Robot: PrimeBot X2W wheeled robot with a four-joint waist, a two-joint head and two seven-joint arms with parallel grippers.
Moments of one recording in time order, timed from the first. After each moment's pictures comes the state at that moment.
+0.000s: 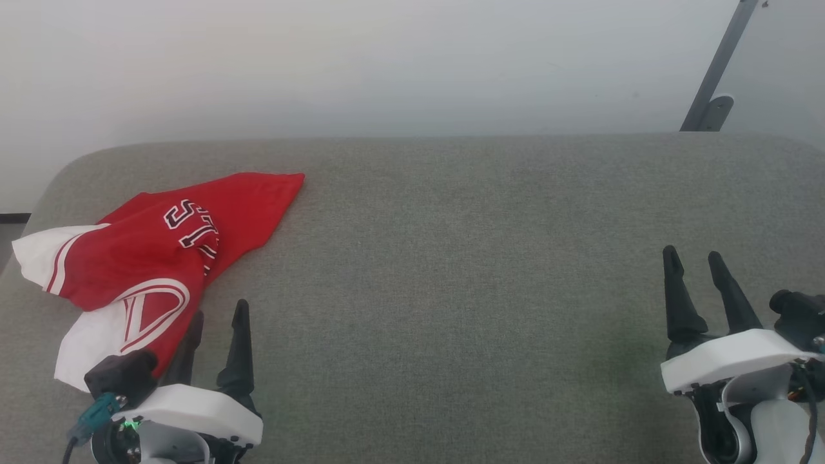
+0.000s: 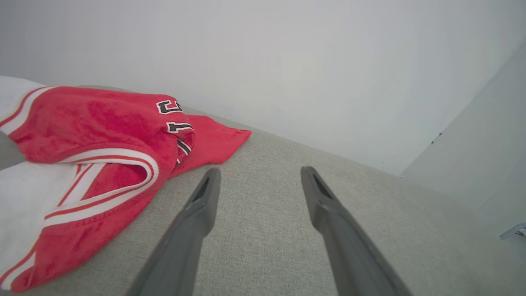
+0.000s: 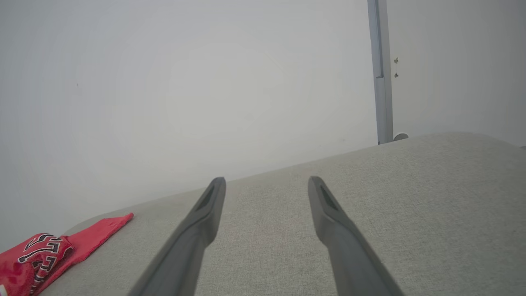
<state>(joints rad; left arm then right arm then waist) -0.04 0.14 -0.01 0.17 -0.53 -0.01 -0.13 -0.15 -0.10 -0.09 0.21 0.44 0.13 -0.13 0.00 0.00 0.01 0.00</state>
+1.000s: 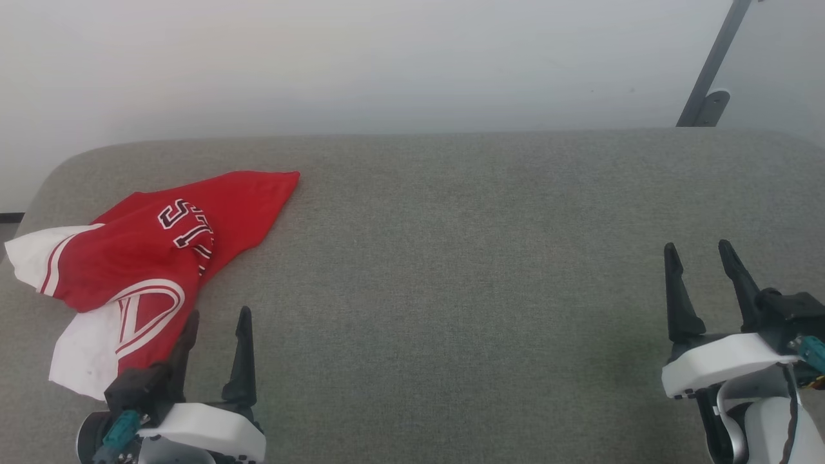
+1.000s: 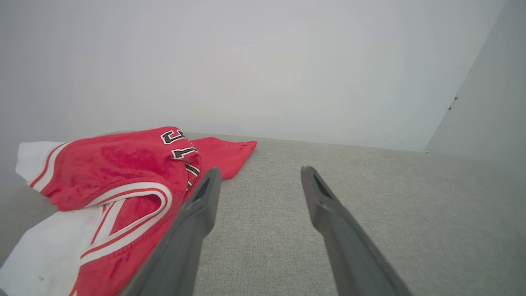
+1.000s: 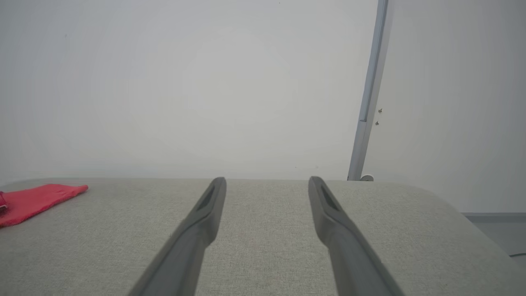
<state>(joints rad) 0.00 0.13 0.01 0.14 -0.28 -0.03 -0.20 -0.15 -0.10 -0.11 0.19 0.15 0.13 -0.20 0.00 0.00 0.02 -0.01</state>
